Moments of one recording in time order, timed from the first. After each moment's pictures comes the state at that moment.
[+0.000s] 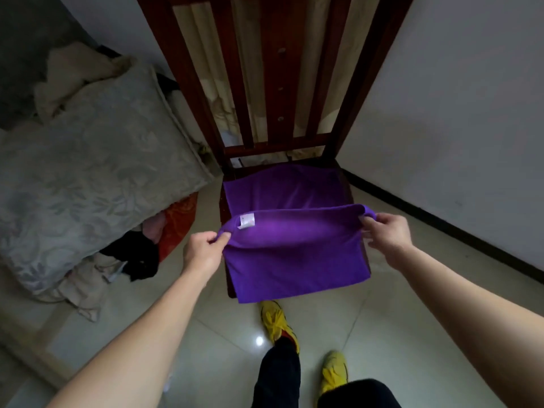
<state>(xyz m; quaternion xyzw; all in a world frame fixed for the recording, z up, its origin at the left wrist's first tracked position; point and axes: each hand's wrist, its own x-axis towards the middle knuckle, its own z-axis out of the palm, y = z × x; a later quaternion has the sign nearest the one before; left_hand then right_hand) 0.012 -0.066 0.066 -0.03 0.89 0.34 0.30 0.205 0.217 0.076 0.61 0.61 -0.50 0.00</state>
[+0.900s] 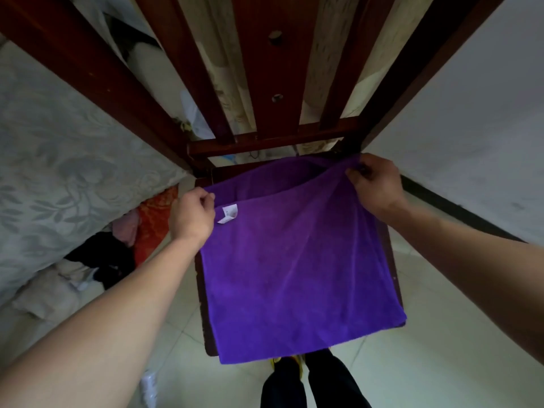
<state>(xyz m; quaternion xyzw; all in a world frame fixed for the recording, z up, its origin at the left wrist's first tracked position) -0.108 0.035 -0.073 0.11 0.96 0.20 0.19 0.064 0.305 -0.057 0.42 0.81 -0.41 -0.01</state>
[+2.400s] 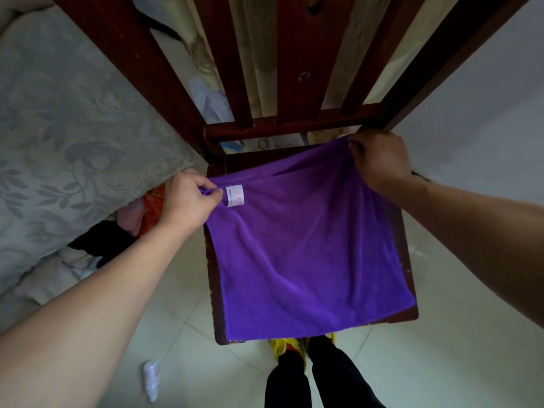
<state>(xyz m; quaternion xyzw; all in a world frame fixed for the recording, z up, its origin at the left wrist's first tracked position) -0.124 0.016 -0.051 0.19 0.93 0.26 0.18 0.029 0.303 -0.057 0.27 0.95 -0.16 0.00</state>
